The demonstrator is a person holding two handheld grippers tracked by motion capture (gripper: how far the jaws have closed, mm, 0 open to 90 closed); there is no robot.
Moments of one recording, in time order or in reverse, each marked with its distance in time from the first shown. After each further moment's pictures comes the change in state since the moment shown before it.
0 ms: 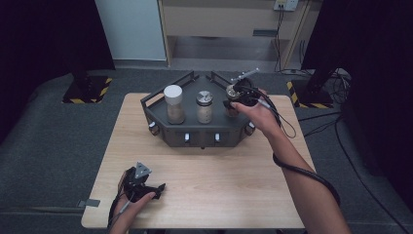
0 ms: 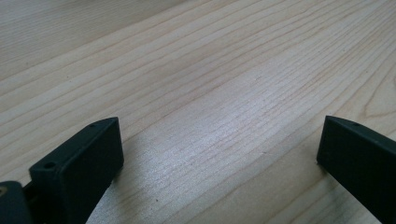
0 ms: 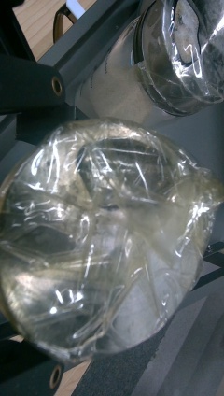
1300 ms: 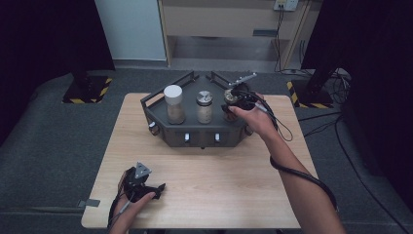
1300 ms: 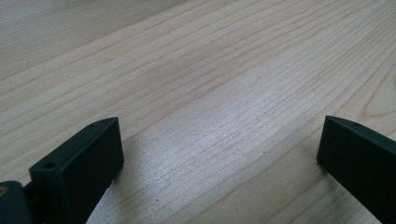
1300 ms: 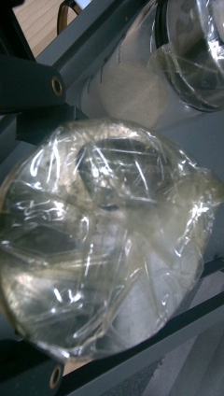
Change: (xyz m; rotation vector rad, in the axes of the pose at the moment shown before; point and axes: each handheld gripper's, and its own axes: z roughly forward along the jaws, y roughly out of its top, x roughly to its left) left arm 0.000 0.000 0.000 0.000 0.001 -0.001; right arm 0.003 -0.008 0.014 0.017 0.009 0.007
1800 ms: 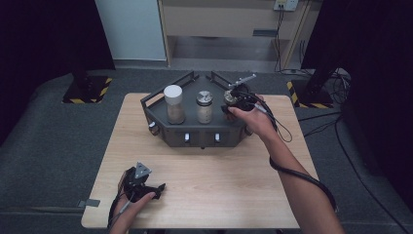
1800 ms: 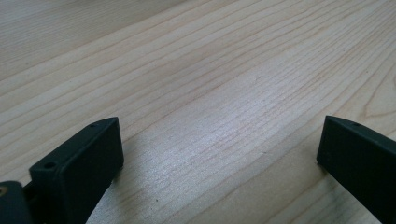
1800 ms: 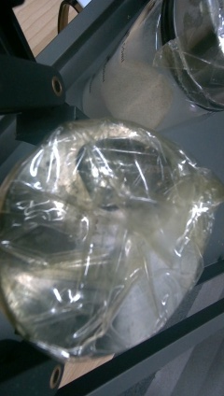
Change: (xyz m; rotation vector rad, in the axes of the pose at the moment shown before) left arm 0.000 0.000 0.000 0.000 0.000 0.000; right arm 0.001 -0.002 0.003 0.003 0.003 0.003
